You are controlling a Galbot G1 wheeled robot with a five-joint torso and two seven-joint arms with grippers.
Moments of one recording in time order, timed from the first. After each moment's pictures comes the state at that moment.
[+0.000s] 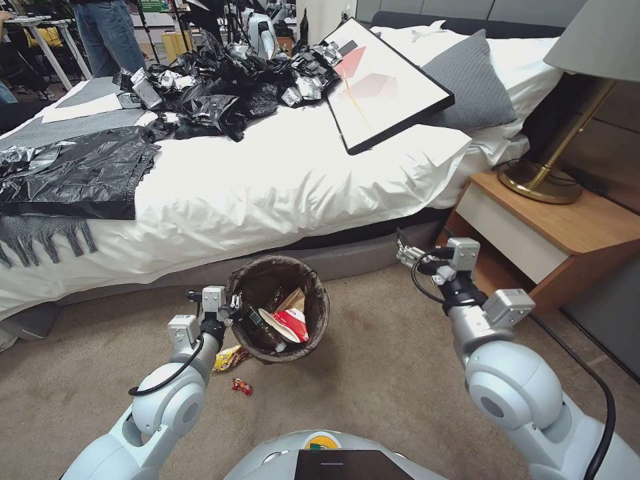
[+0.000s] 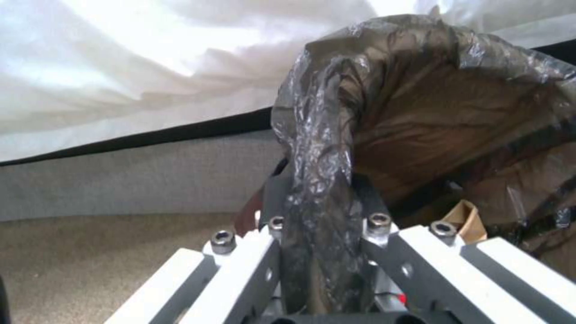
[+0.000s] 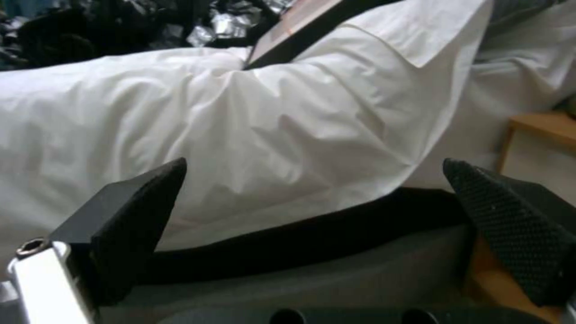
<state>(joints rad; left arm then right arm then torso) 1.52 -1.00 -0.37 -2.24 -0.67 0.33 -0.40 -1.46 0.93 0.43 2.42 0.58 -0.21 0.52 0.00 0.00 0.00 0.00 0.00</state>
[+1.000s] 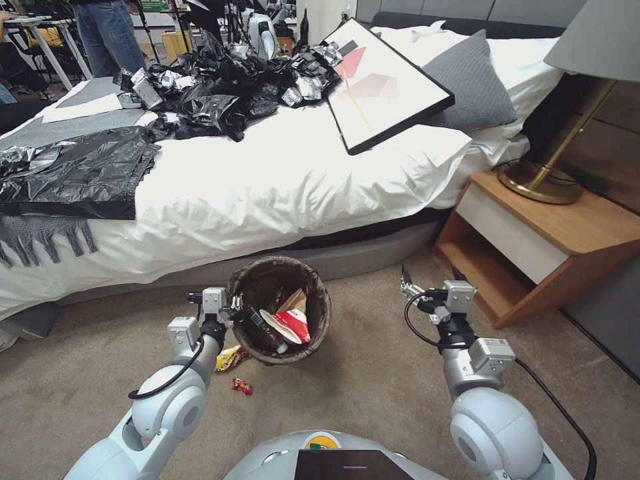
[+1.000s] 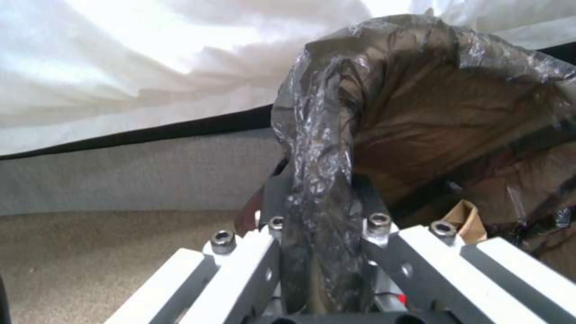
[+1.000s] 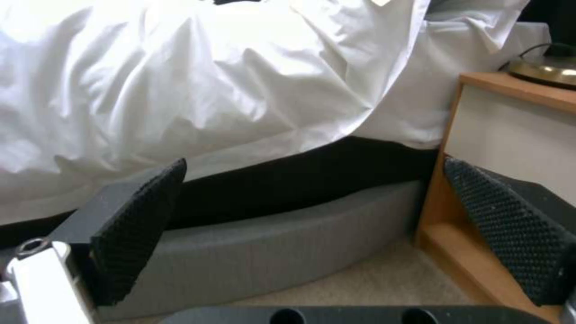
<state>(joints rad) 1.53 -1.01 -0.37 -2.25 -0.67 0.33 -0.41 -1.66 1.11 0.41 2.39 0.30 -0.15 0.46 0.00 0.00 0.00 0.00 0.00</state>
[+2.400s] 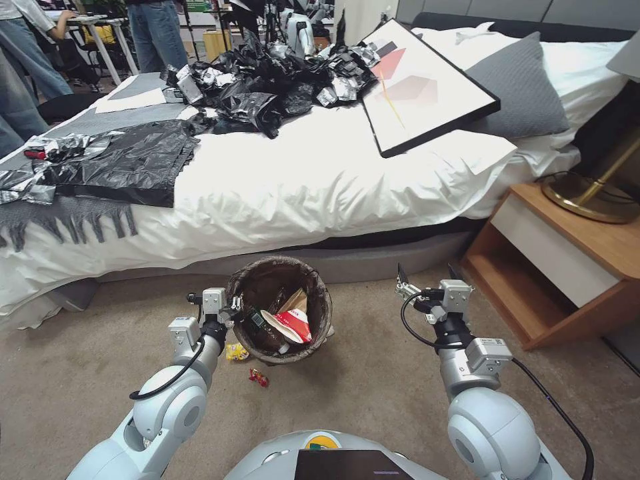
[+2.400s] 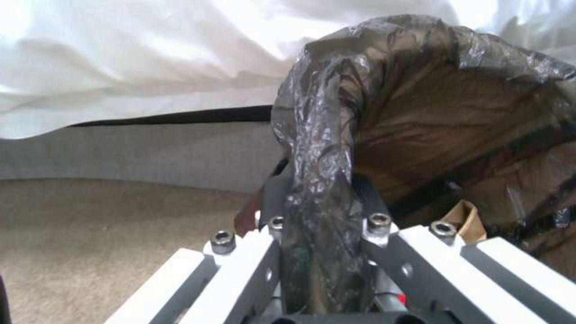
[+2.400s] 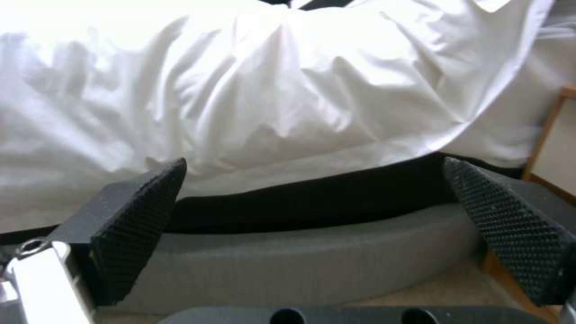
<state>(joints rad) 1.53 -1.02 -0.37 -2.25 -0.68 0.33 -0.41 -1.64 1.10 0.39 2.40 0.30 -0.16 0.47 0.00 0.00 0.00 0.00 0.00</state>
